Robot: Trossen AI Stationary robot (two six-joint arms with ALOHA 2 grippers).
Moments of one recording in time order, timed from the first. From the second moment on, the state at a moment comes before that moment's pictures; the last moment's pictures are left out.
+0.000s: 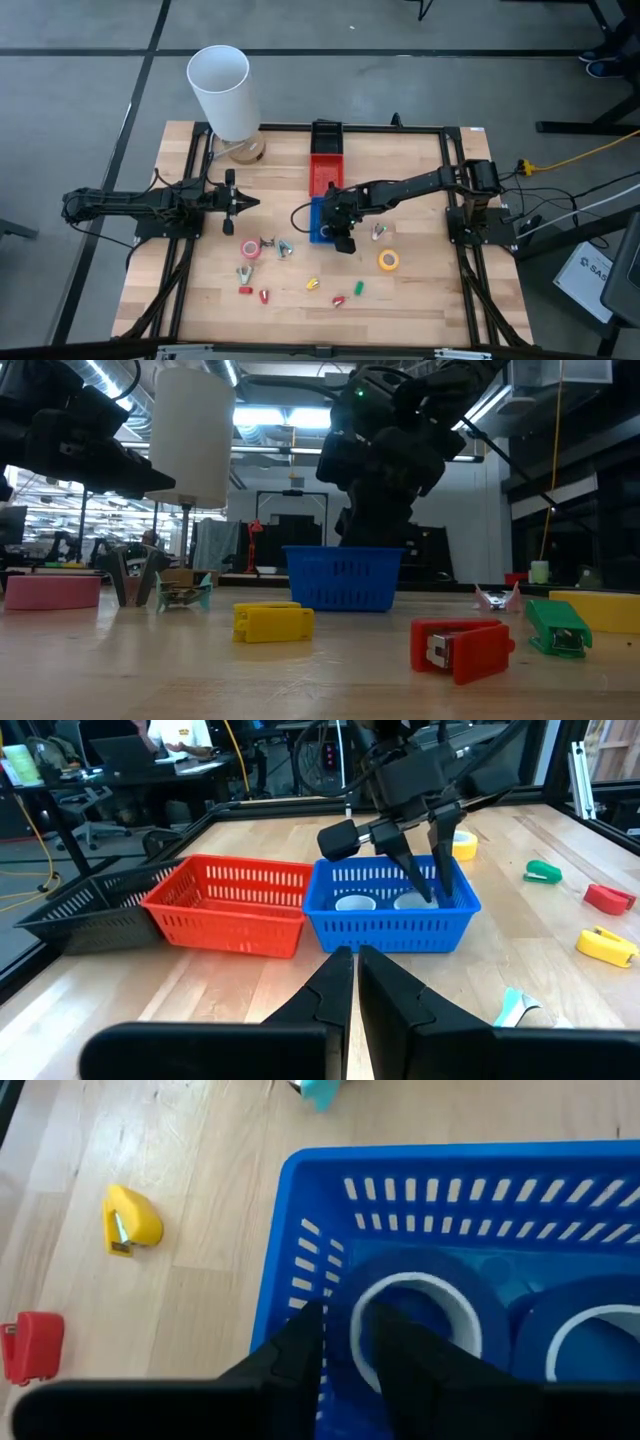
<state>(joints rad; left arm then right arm) 0.10 0.23 0.01 0.05 -0.03 0.07 0.02 1.90 1.14 -0.21 -0.32 0.05</state>
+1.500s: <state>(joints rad) 0.10 0.23 0.01 0.05 -0.03 0.07 0.37 1.60 1.25 -0.71 -0.07 0.12</state>
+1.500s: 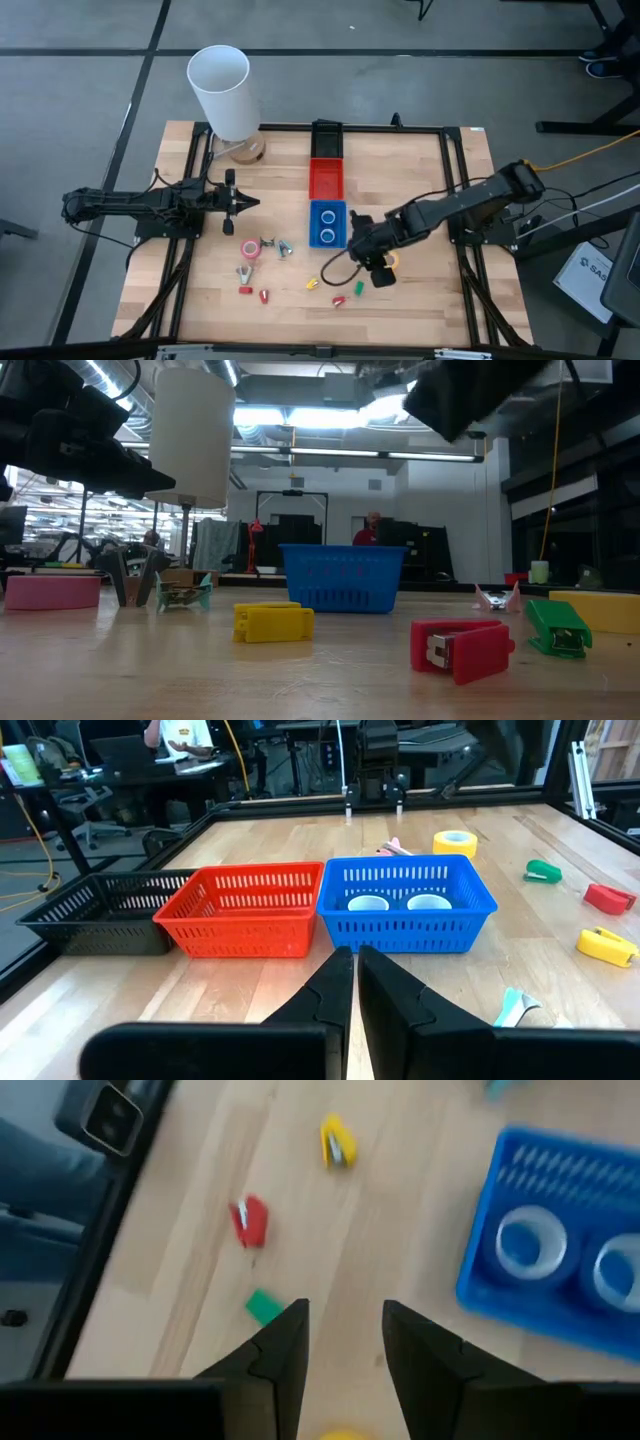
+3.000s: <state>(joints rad) 0.10 0.23 0.01 0.05 -0.03 0.07 0.55 1.61 0.83 -0.58 0.08 0.60</state>
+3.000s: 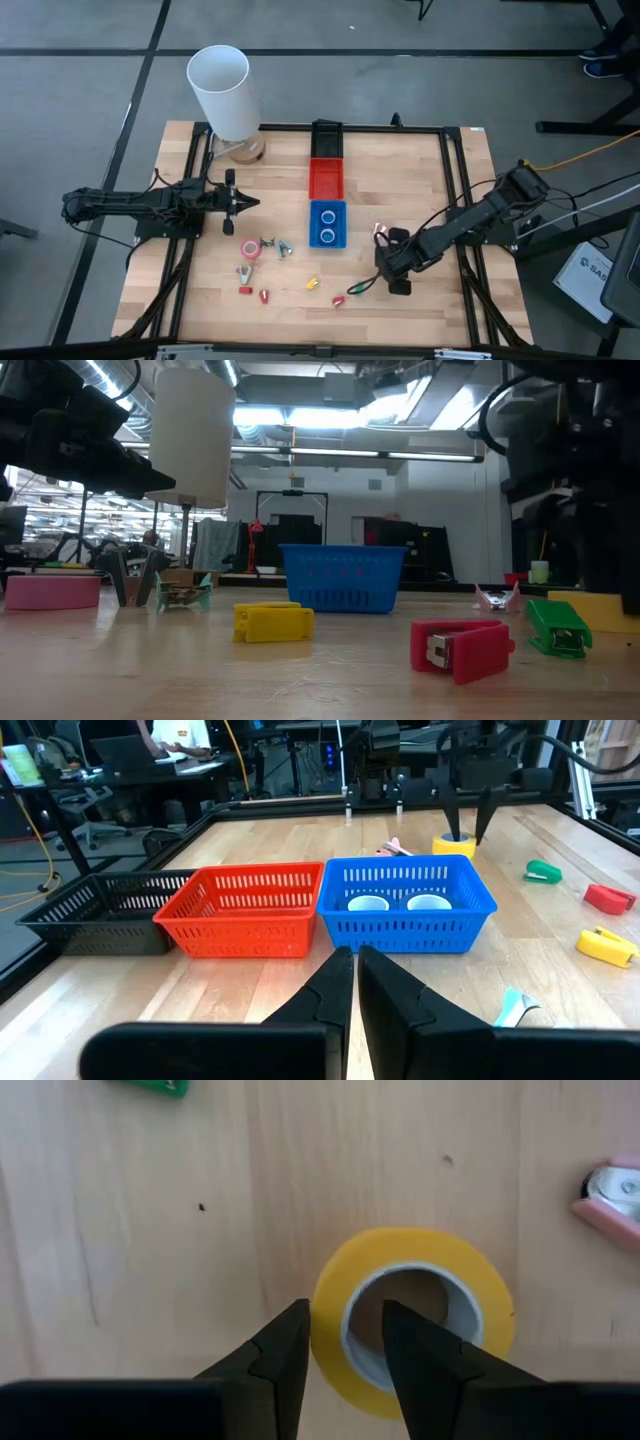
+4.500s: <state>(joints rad) 0.10 0.23 0.01 0.05 -0.03 0.07 0.49 1.61 0.89 -0.54 0.05 0.46</state>
